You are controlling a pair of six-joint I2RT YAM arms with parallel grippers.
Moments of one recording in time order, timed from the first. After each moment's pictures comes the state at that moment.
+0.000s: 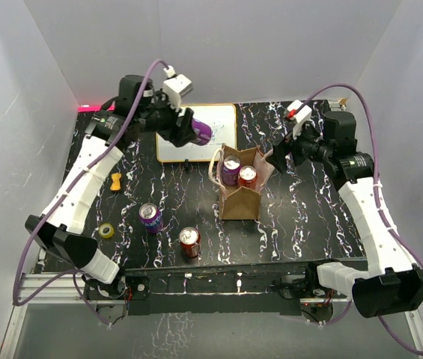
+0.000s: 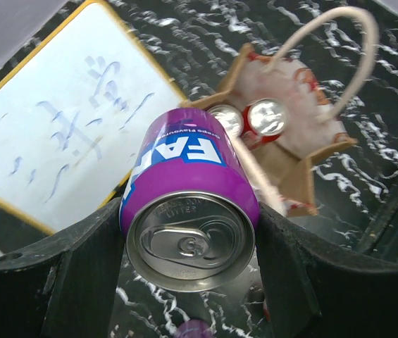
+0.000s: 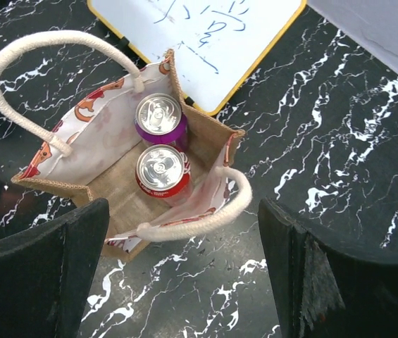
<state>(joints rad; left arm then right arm) -0.42 1.53 1.81 -0.84 0.41 0.18 0.13 1.15 1.24 -0.60 -0.57 -0.37</state>
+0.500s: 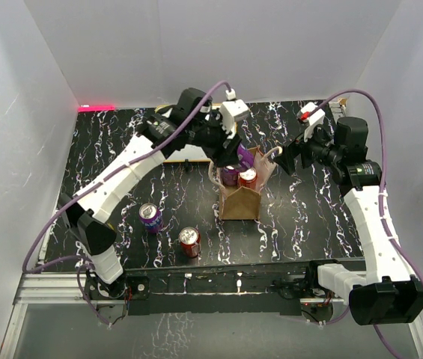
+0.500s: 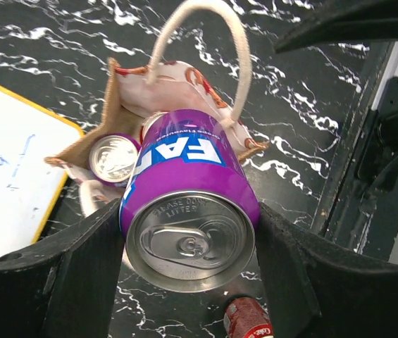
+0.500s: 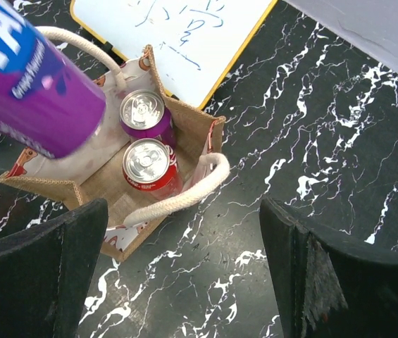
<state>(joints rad) -0.72 1.71 1.93 -0.85 0.40 0.17 0.02 1.08 1.17 -0.56 -0.62 -0.34</state>
